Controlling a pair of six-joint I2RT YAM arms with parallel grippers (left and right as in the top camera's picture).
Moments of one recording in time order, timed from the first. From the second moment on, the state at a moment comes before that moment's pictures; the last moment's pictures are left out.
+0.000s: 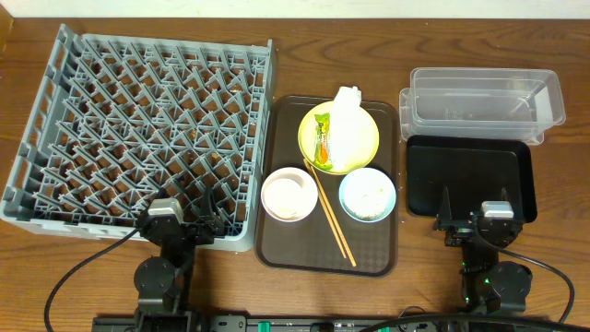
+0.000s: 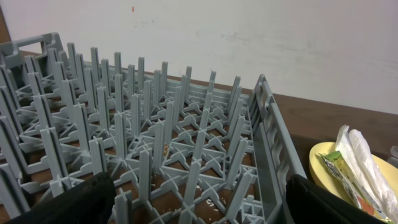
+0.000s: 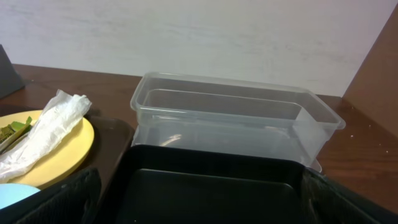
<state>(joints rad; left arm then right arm) -0.03 0.01 0.01 -0.11 -0.01 -0.18 -0.05 0.01 0.01 -0.07 0.02 -0.08</state>
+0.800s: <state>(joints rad) -0.03 0.01 0.01 -0.11 -0.01 -0.18 -0.05 0.01 0.01 -0.07 0.01 -0.08</state>
